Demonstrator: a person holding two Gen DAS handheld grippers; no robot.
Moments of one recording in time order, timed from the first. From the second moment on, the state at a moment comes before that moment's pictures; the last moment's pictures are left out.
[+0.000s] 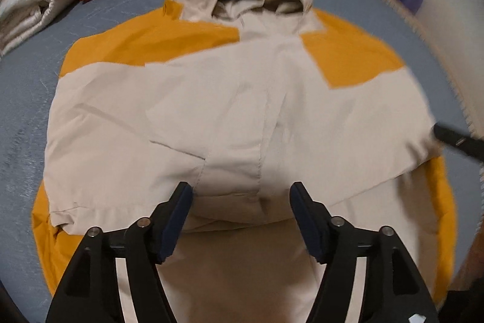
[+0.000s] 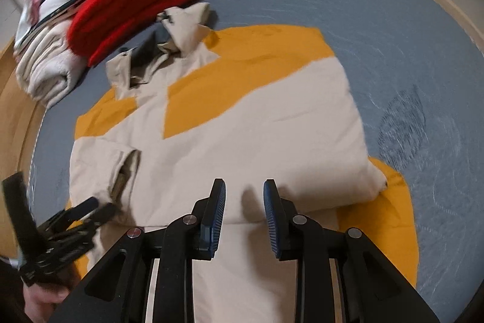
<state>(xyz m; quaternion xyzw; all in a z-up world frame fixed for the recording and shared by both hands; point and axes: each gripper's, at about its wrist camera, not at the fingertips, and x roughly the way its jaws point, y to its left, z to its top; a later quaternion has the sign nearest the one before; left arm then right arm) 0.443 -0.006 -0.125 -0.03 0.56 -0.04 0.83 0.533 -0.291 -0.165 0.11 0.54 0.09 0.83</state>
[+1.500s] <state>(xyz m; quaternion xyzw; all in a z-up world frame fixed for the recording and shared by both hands) 0.414 0.178 -0.087 -0.21 0.50 0.10 0.83 0.548 -0.302 -0.212 0.10 0.60 0.01 0.80</state>
